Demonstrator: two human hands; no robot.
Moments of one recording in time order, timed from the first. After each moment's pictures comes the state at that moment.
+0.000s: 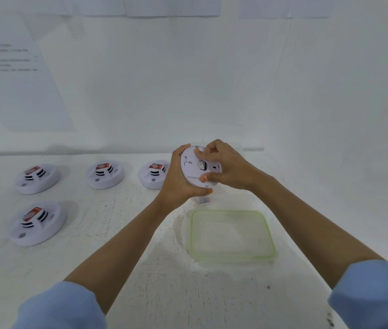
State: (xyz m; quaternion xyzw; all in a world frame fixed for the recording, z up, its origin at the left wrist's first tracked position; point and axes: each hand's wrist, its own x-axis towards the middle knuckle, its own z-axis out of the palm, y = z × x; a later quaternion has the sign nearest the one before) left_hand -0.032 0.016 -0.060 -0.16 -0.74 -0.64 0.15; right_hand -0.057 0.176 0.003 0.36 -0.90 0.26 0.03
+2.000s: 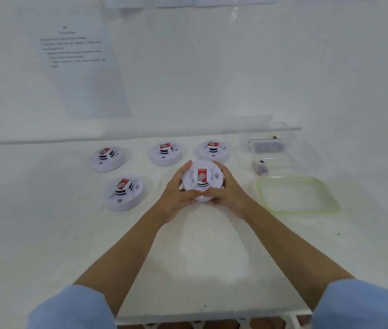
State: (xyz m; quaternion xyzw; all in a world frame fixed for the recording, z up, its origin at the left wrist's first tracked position) left_hand 0.075 -0.141 -0.090 -0.02 -0.64 -0.77 -0.07; right_hand 0.048 0.018 -0.091 0.13 -0.66 0.73 -0.13
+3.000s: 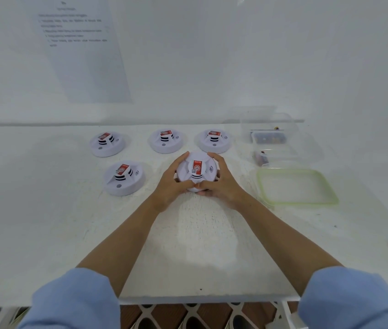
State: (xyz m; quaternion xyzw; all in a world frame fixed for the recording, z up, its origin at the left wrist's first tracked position) left_hand 0.075 -0.150 -0.103 -0.04 -0.73 -0.68 0.00; right_hand 0.049 0.009 -0.103 0.12 -0.68 0.71 -0.15
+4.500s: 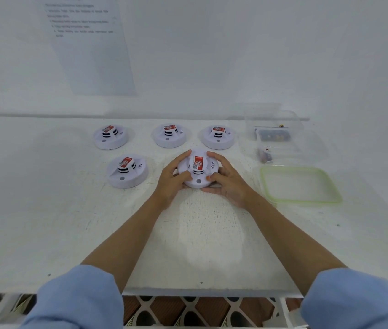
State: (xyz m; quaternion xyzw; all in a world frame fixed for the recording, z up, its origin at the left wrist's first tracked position) left_hand 0.082 -0.148 -0.109 0.01 -0.67 -0.74 0.04; right_hand 0.057 0.017 -0.093 0.12 -0.62 0.74 -0.23
